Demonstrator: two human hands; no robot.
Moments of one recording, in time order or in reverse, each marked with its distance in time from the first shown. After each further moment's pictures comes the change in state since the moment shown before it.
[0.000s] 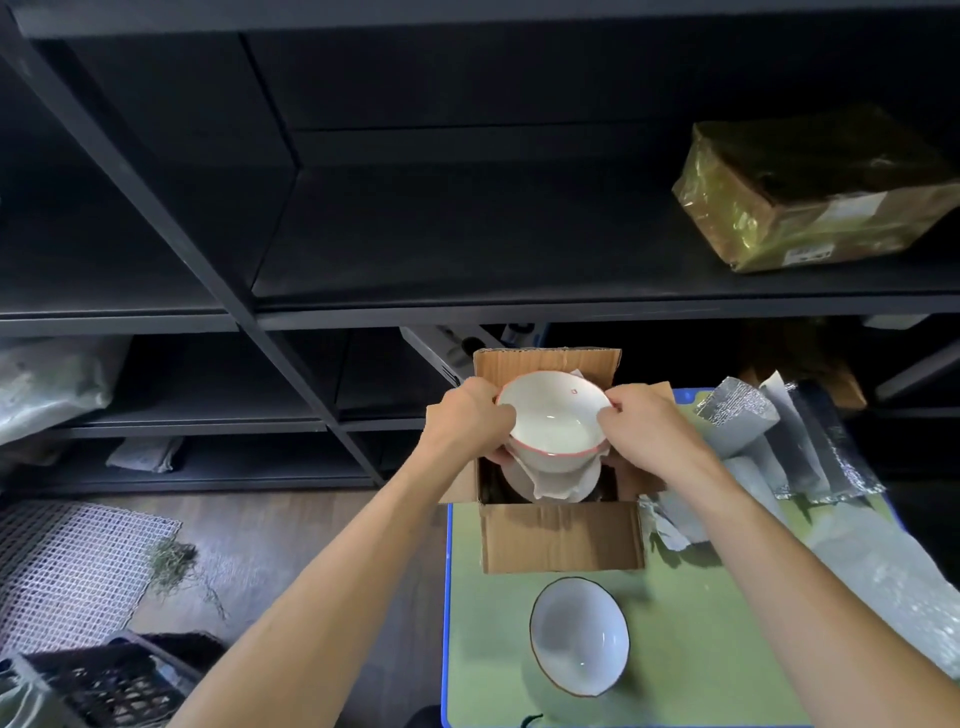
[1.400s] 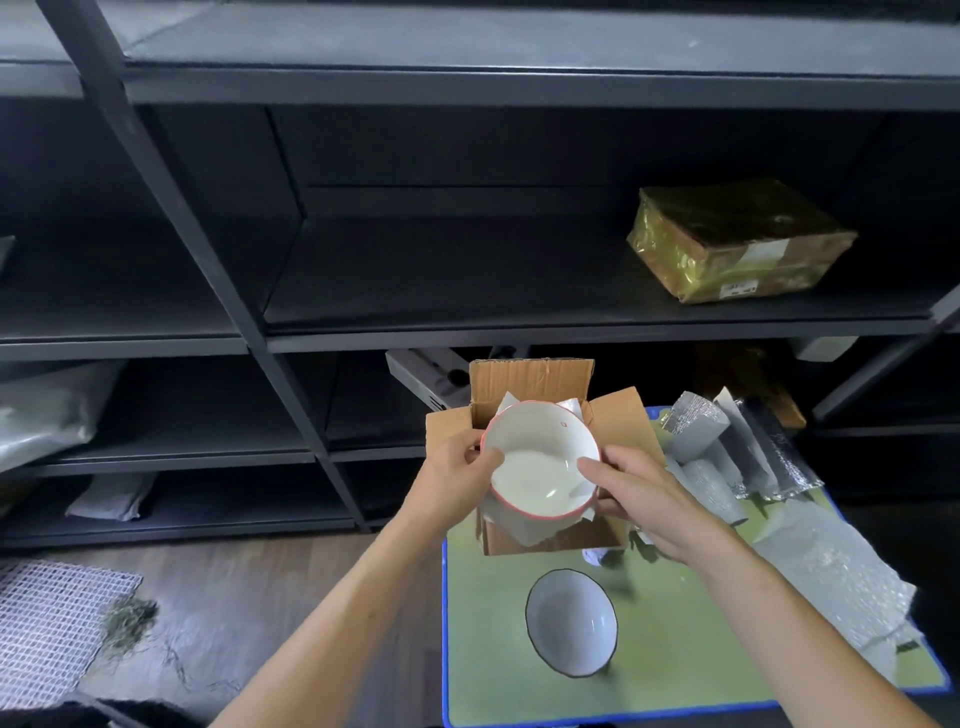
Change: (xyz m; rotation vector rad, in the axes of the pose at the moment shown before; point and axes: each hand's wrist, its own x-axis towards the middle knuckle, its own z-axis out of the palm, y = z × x) left_hand -0.096 -0.046 0.005 -0.282 0.033 0.226; right_hand -0.096 0.019 0.024 0.682 -0.114 -0.022
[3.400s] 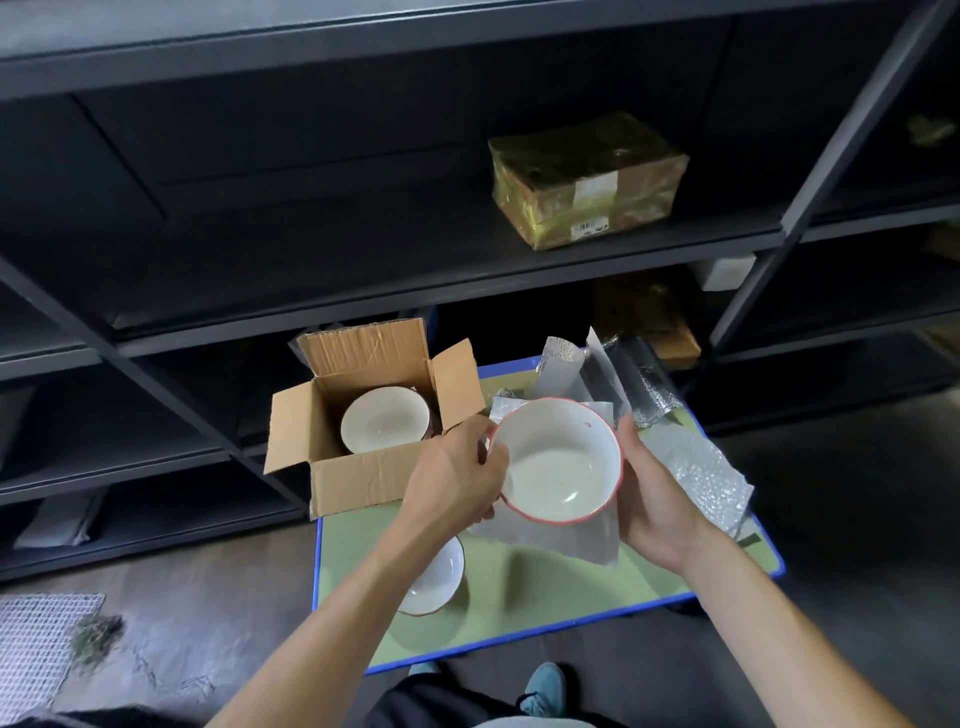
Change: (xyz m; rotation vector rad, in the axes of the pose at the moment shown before) left_hand -0.050 0.082 0.198 0.372 0.019 0.223; right_hand -0.076 0.112 -0.171 0.679 -0.106 0.101
